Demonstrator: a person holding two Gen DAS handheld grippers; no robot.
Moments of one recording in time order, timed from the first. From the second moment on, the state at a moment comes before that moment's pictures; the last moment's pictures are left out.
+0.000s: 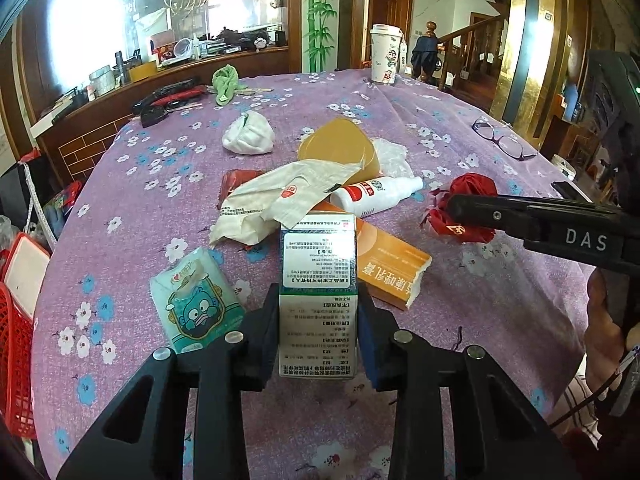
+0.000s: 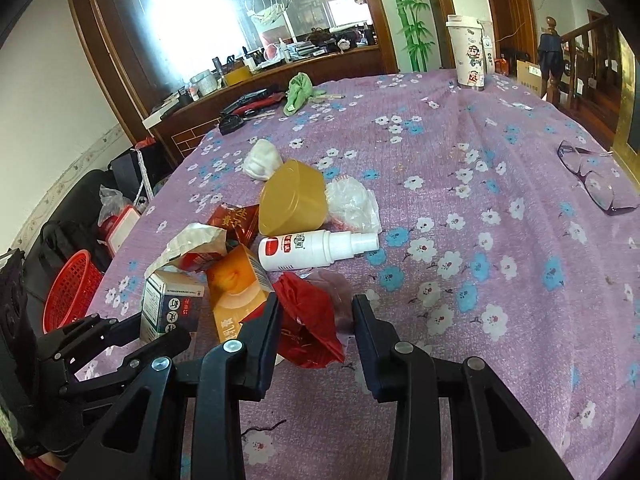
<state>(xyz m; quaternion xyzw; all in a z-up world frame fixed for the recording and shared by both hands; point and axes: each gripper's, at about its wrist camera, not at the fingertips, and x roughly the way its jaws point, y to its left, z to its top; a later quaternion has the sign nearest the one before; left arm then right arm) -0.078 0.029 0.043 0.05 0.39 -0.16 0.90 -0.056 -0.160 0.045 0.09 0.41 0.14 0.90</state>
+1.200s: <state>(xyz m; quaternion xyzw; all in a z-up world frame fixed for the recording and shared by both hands) -0.108 0.066 0.085 -0.01 0.35 -0.18 0.92 -0.089 -0.134 0.077 0.07 0.38 0.16 0.91</state>
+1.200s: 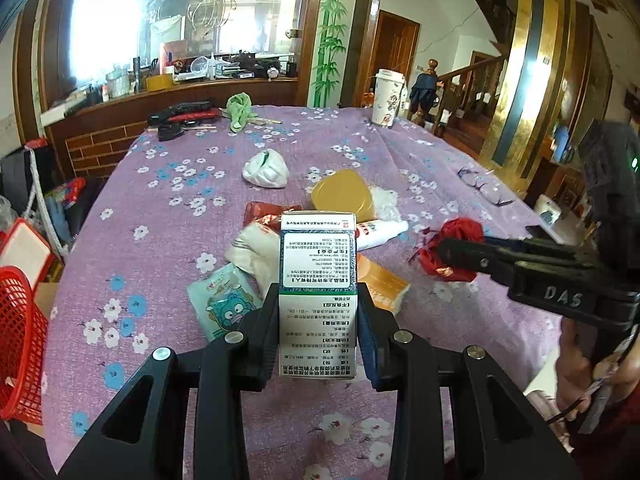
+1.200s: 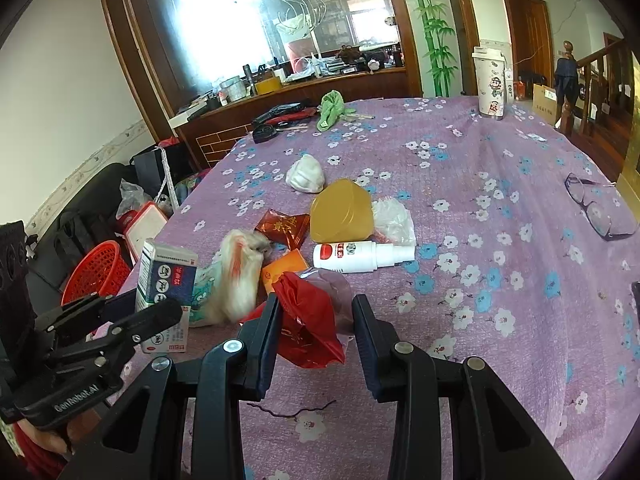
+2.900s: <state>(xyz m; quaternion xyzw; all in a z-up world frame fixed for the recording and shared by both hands) -0.154 0.349 0.084 -0.14 0.32 0.12 0.93 -0.064 0.178 0.108 -0.07 0.41 0.40 0.82</state>
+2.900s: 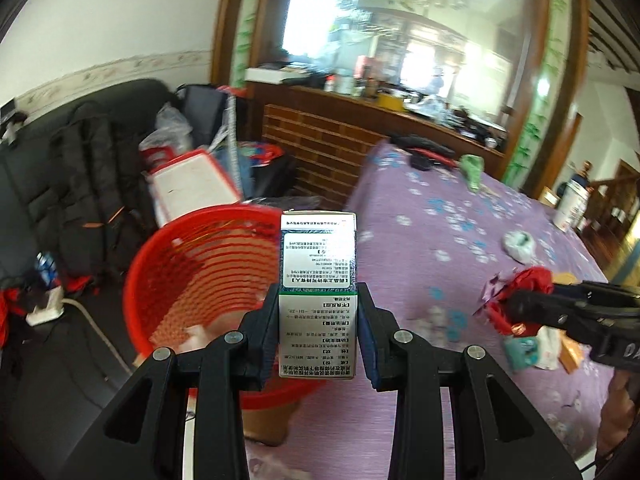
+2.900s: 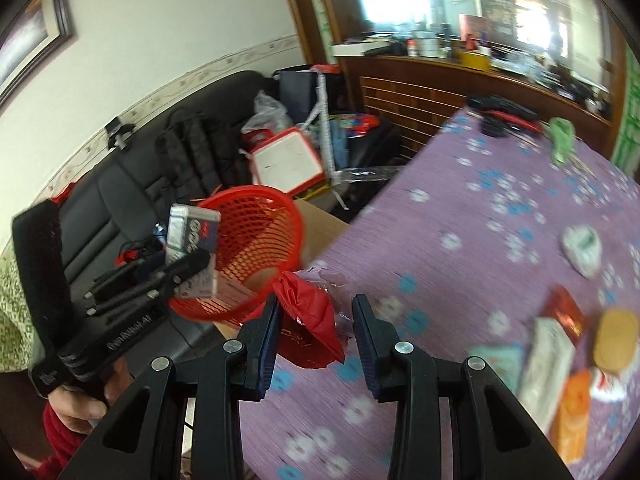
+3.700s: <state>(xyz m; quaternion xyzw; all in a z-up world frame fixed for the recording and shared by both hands) -0.153 0.387 0.073 -0.16 0.32 0.18 0.92 -0.032 0.207 0.109 -0.05 0.40 0.40 0.82</state>
